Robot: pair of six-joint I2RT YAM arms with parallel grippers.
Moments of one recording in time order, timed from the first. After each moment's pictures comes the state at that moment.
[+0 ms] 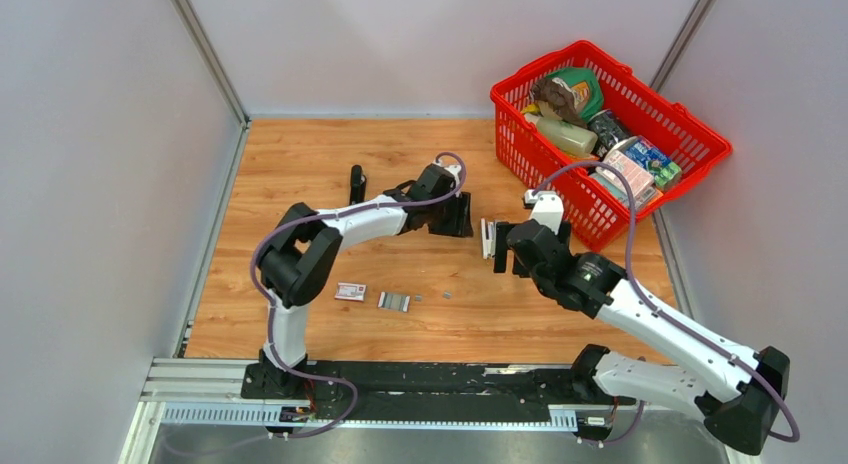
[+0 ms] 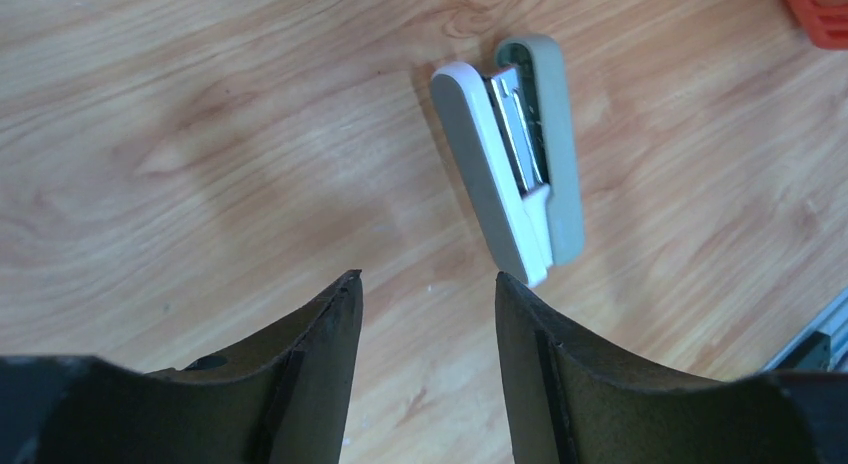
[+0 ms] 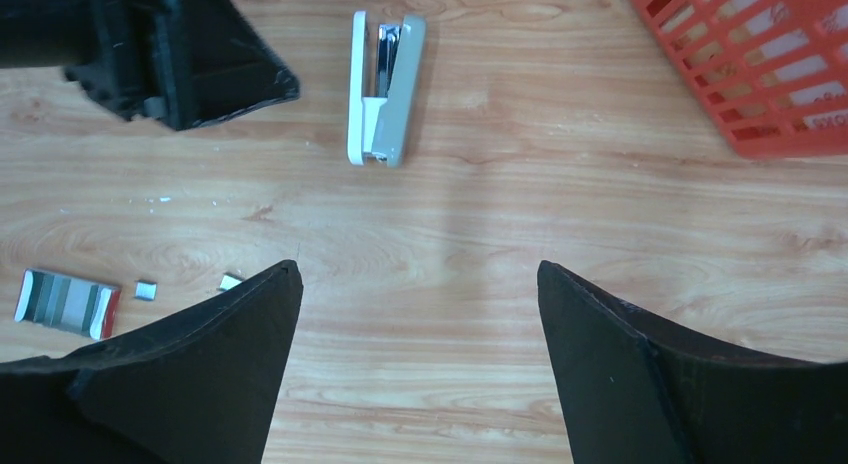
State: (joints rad) left arm -0.74 1.92 1.33 -0.19 0.17 -0.52; right arm 0.85 0.98 0.89 -0.72 0.60 0.60
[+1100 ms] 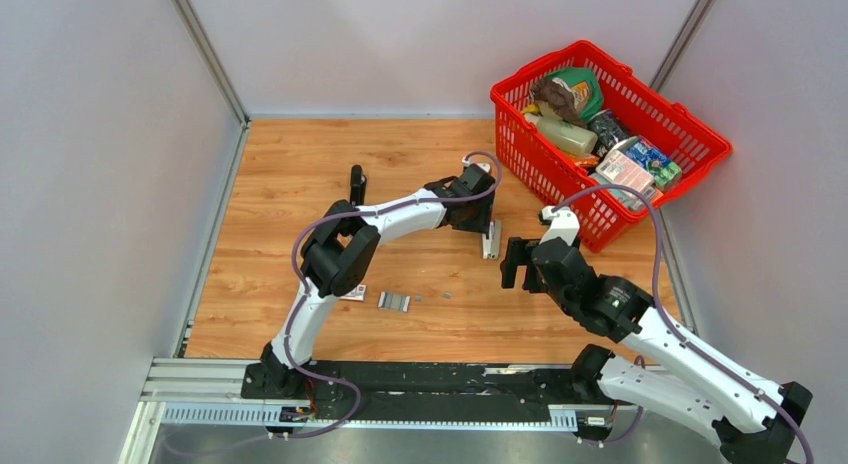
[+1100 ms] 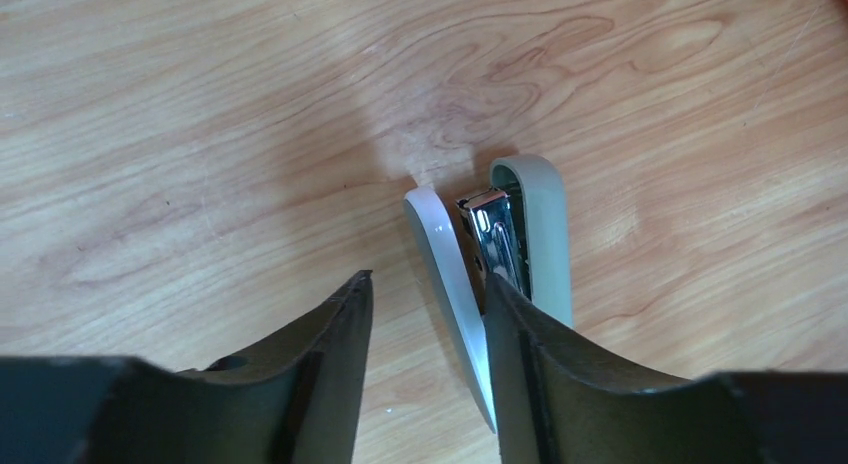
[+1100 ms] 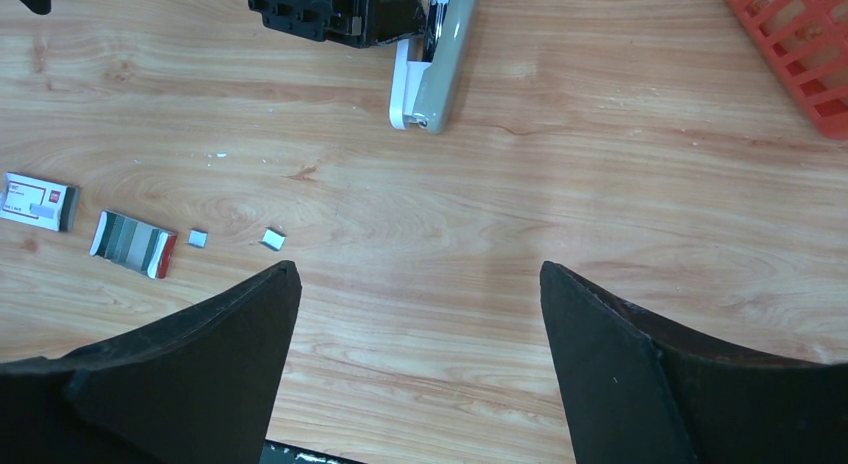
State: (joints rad) left arm -0.84 2.23 1.73 -0.40 -0.06 -0.58; right arm 0.85 0.74 0.75 -0.69 0.47 0.60
